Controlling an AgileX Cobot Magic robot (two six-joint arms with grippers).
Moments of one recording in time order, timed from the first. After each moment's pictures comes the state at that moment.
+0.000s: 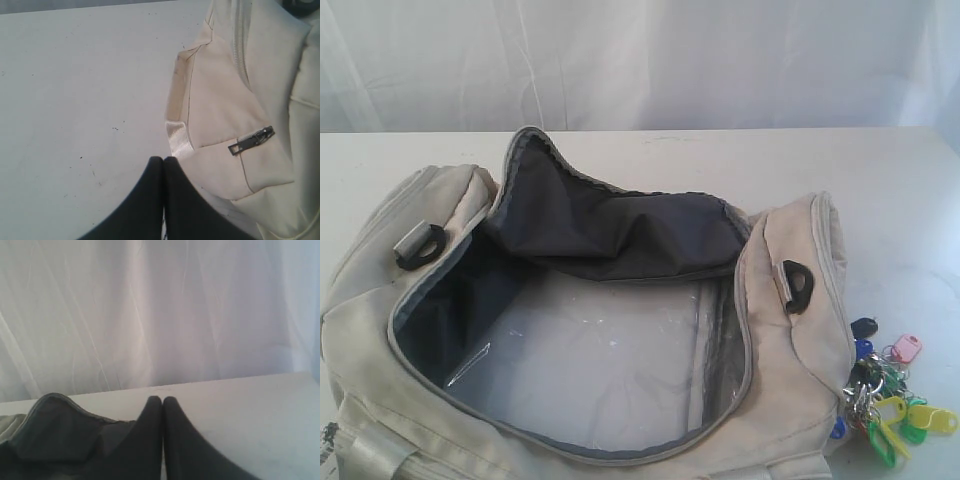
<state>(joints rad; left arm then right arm) 0.06 0.00 0.02 -0.11 0.40 0.11 -0.11 0.03 -0.63 0.25 0.67 0.01</state>
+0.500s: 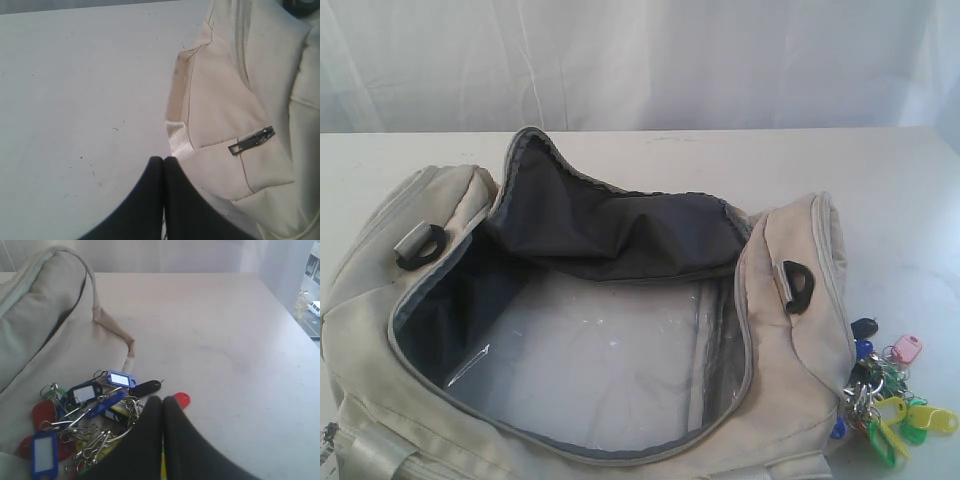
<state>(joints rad) 0.06 0.00 0.02 -0.11 0.40 0.11 -0.11 0.00 0.00 0.01 0.36 -0.01</state>
